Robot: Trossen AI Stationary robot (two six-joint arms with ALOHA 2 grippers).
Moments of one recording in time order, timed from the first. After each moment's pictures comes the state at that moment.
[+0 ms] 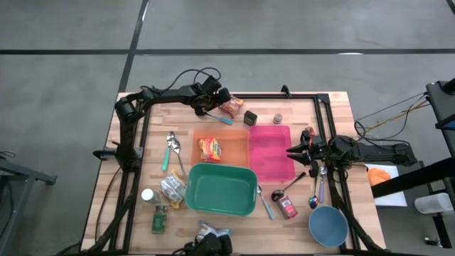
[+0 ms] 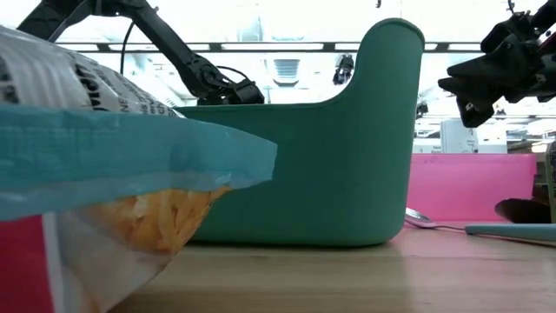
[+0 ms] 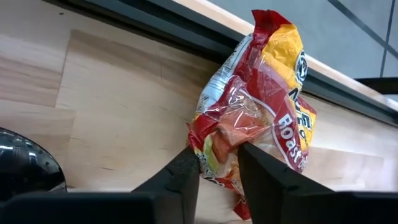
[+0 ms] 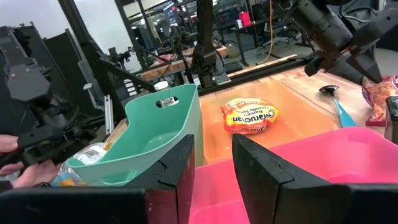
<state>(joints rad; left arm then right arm) 0.65 2.00 1.32 -0.29 -0.03 -1.18 0.02 0.04 0.01 0.01 0.00 0.34</state>
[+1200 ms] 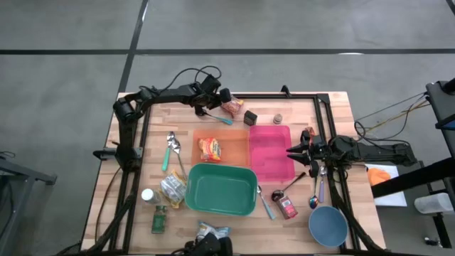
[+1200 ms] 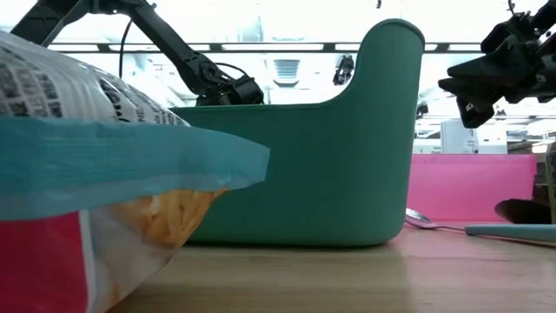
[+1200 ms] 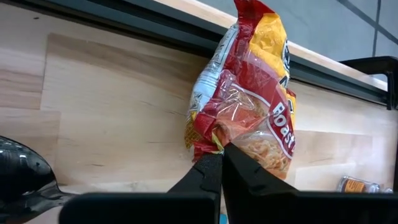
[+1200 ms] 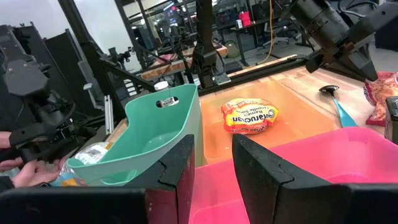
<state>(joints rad) 0.65 1.98 1.32 -0.29 0.01 -1.11 0.02 0.04 0.01 0.01 0.00 0.34</state>
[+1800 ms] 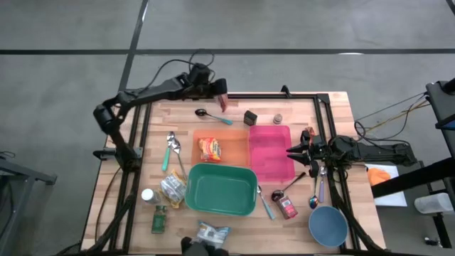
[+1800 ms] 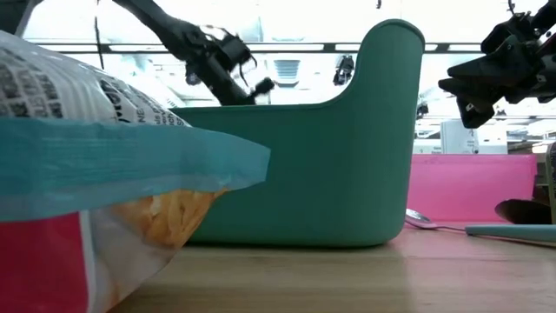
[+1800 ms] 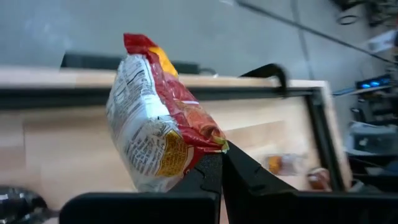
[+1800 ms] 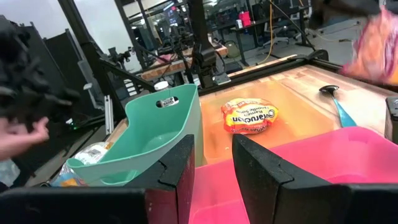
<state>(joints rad) 0.65 1.74 1.32 -0.28 0.03 -0.87 0.02 0.04 0.01 0.01 0.00 0.34</state>
